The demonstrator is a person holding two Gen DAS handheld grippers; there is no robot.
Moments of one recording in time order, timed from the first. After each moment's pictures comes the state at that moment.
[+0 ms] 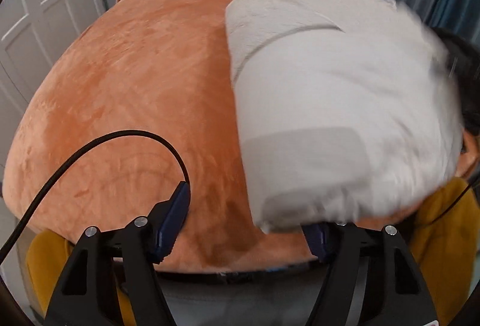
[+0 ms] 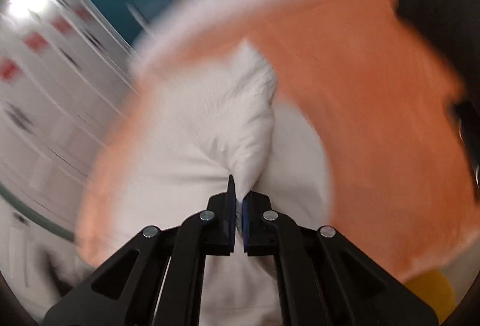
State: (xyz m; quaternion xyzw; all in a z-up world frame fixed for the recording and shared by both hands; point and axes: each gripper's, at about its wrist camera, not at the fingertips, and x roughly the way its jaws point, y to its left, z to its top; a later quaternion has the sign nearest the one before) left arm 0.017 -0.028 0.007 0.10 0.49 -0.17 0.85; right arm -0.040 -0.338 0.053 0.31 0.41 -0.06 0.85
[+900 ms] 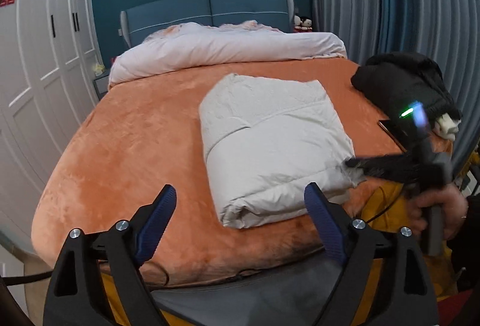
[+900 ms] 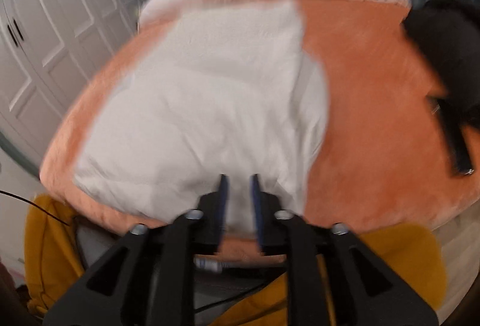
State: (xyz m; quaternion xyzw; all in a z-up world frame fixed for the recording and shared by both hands) left arm -0.099 -0.013 0.130 0.13 0.31 -0.26 0.90; right arm -0.099 -0.275 0.040 0.16 0.46 -0.04 0.87
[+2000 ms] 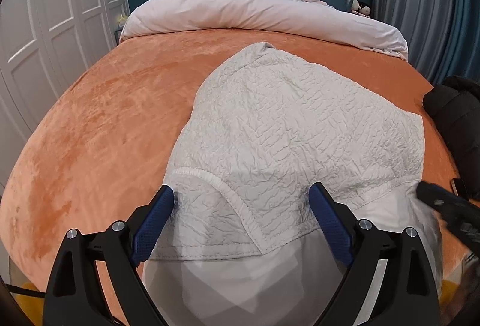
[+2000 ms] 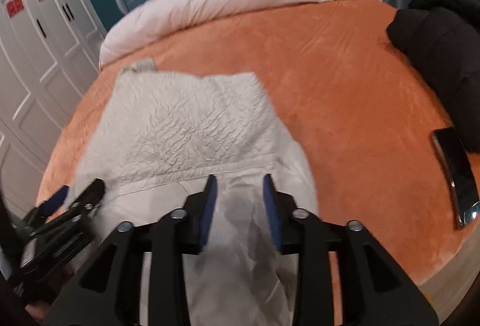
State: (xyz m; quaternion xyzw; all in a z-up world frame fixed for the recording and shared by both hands) left arm 0.108 -0.130 0.046 0.07 0.40 -0.14 0.90; right arm -0.011 -0.339 0.072 0.21 0.39 -0.14 0.88
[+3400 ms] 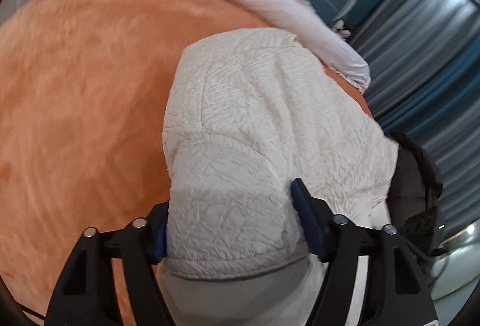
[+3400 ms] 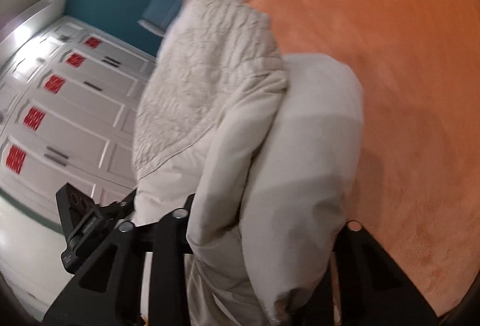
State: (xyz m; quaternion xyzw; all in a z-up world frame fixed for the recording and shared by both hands) left arm 0.153 -0.065 0.053 -0.14 0.48 -0.27 0.82; right arm 0.003 -0.352 0.042 0.44 0.34 0.05 0.83
